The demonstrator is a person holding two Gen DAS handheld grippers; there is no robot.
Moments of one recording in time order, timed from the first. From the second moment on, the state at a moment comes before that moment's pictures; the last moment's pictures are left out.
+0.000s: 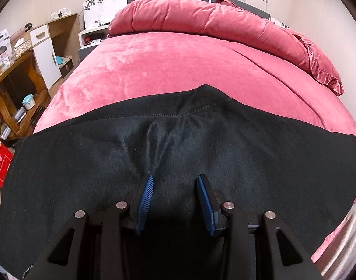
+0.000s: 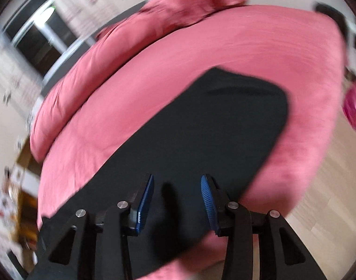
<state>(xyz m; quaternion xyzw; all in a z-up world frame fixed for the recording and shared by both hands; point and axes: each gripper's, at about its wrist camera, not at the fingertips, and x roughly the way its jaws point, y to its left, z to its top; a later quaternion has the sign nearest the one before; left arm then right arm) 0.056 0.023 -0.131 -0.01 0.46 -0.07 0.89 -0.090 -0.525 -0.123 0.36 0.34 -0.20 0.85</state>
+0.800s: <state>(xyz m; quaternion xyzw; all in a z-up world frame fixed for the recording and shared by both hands) 0.056 0.022 -0.128 -0.03 0.48 -0.06 0.88 -0.105 -0.605 -0.169 0.51 0.22 -0.20 0.80</state>
